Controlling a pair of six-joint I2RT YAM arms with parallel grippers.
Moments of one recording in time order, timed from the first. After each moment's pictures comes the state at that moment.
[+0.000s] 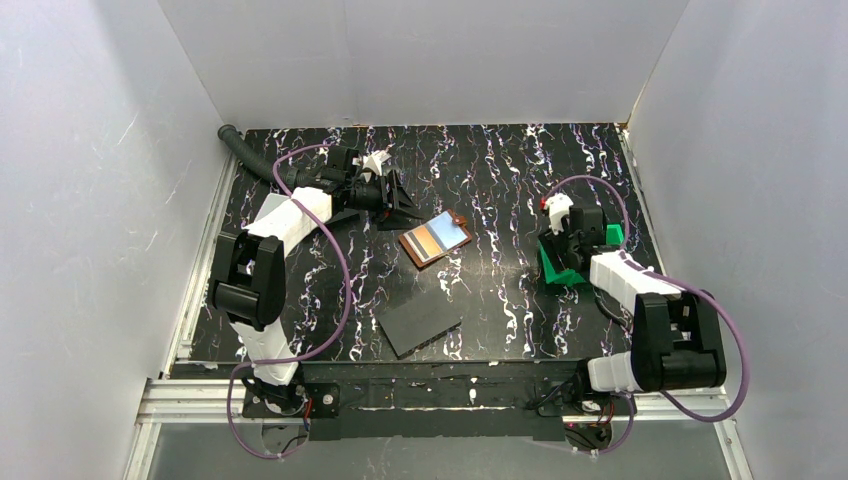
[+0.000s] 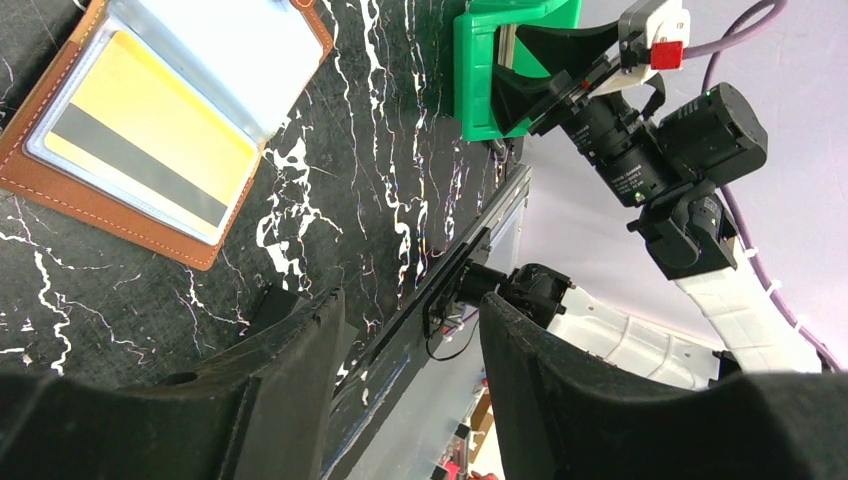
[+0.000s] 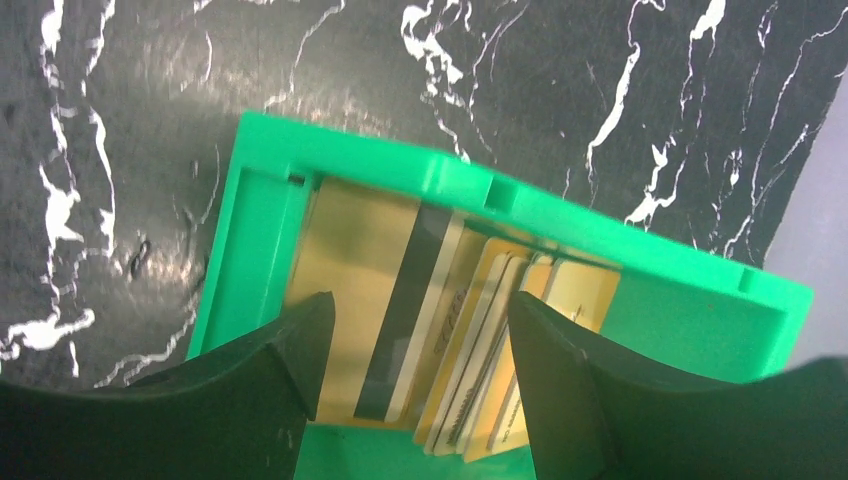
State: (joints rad) left arm -0.31 1.80 1.30 -0.36 0.86 -0.69; right arm 0.12 1.36 0.64 -0.11 0.10 -0.45
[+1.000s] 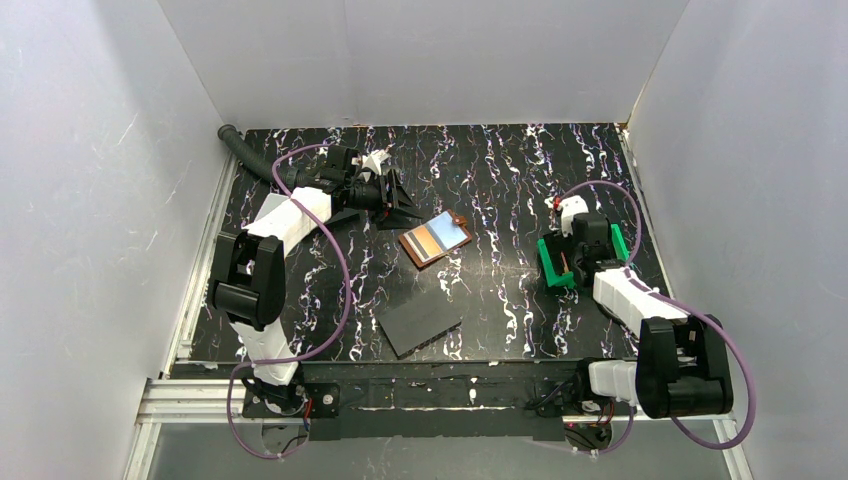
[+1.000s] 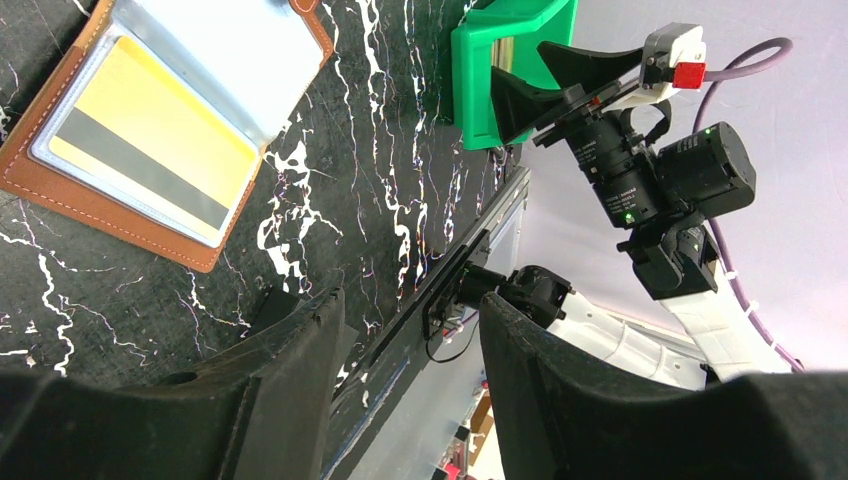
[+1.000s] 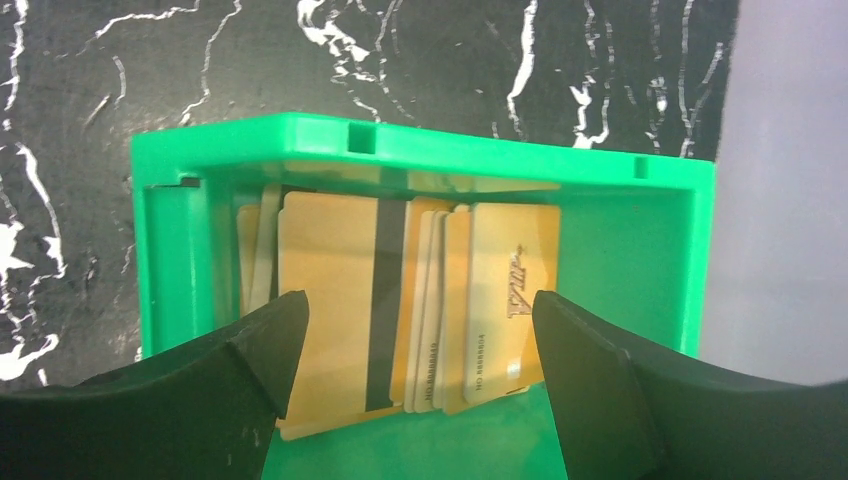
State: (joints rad) left arm -0.30 1.80 1.30 -0.35 0.86 -0.69; right arm 0.11 1.24 0.54 -0.01 0.25 -0.33
